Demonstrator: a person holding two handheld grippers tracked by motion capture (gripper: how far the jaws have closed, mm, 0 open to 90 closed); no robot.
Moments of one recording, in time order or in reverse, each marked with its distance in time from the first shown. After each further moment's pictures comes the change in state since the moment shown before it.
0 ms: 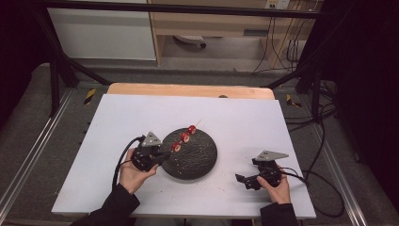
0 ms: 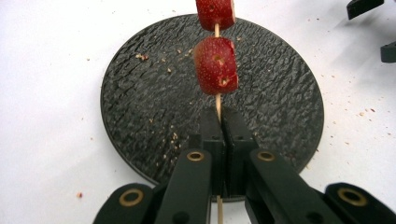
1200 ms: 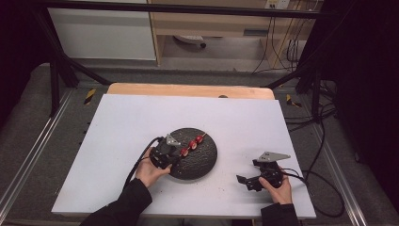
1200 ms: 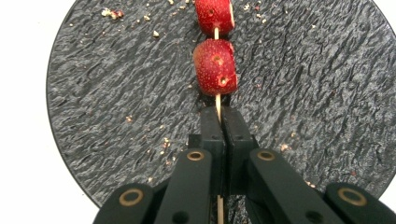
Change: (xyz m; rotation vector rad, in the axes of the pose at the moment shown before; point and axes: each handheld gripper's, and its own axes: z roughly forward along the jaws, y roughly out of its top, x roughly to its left) left arm -0.005 0.001 0.062 0.190 0.046 0.039; right arm -0.002 -0.004 -0.003 -0.005 0.021 0.010
